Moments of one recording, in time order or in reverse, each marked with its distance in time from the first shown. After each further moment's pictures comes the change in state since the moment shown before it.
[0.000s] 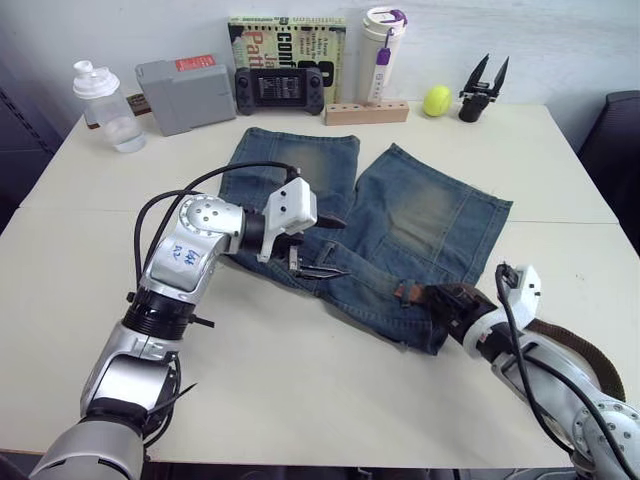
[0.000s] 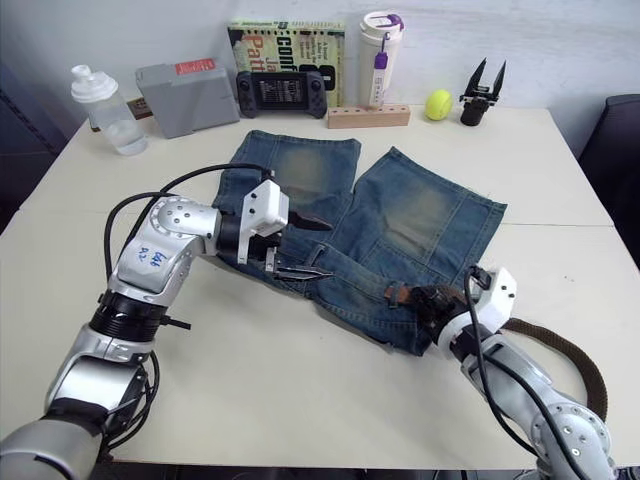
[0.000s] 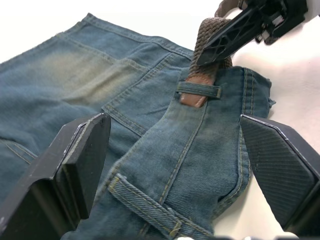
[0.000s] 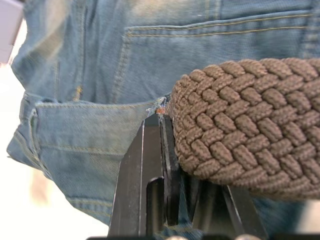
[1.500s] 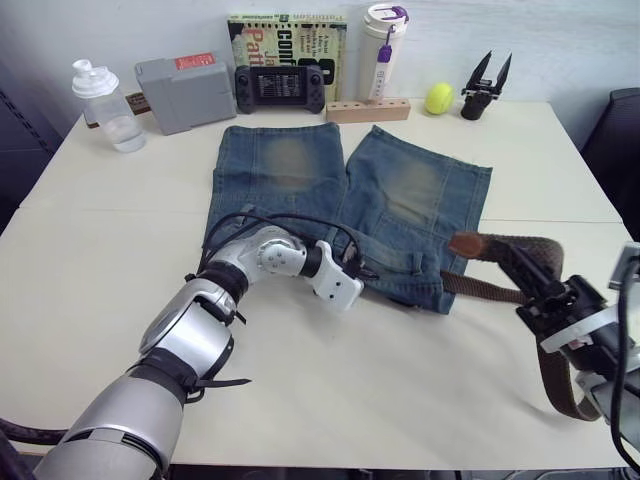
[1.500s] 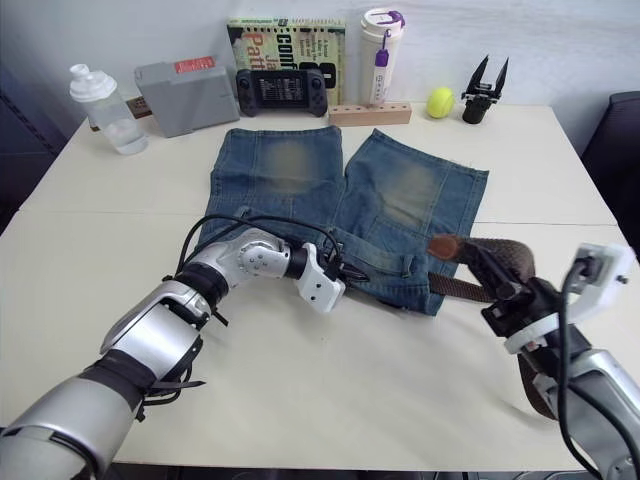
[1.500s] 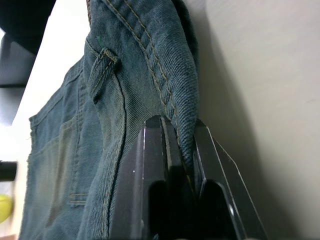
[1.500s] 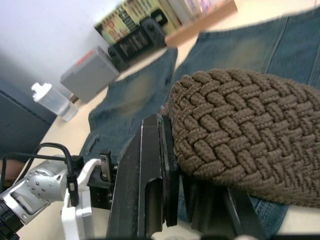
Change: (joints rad) left arm -0.330 -0.225 -0.380 1.077 0.702 -1.485 0.528; right arm 0.229 -0.145 -0.398 -0.243 -0.039 -0.057 0.407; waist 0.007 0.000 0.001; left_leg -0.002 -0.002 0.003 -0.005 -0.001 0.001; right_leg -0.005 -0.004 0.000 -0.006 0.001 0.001
